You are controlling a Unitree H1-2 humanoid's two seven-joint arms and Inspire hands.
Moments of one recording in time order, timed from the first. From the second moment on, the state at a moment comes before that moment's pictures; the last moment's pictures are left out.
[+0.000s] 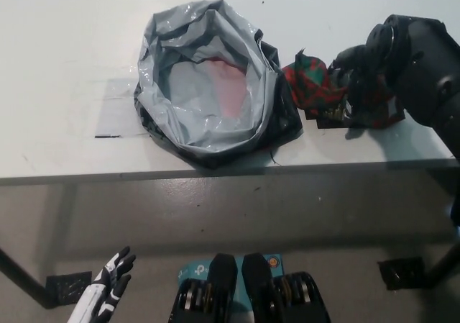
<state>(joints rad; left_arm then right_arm) 0.15 0.24 -0.03 0.05 0.00 -0.22 -0.17 -1.29 -0.30 0.69 1.05 -0.53 0.36 0.77</state>
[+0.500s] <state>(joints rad) 0.15 0.24 -0.03 0.06 -0.01 -0.23 -0.18 -1.28 -0.20 0.70 1.22 -0.61 0.34 0.60</state>
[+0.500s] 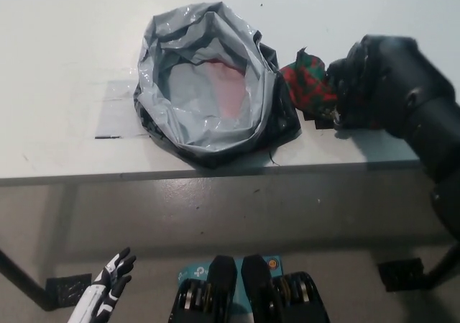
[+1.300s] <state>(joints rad) 0.15 0.24 -0.03 0.08 -0.01 -0.24 -0.18 -1.09 -0.22 0.39 1.19 -0.59 0.12 -0.07</state>
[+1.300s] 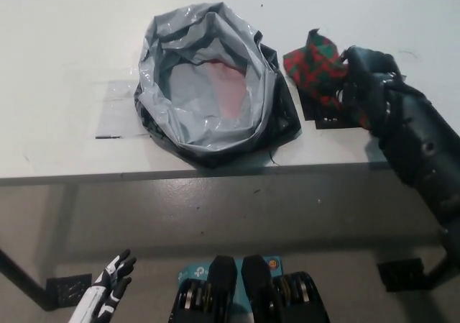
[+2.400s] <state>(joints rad) 0.15 0.25 -0.02 0.08 -0.01 -0.28 -0.18 -1.18 -0.24 0.03 0.86 -0.35 0.21 -0.07</state>
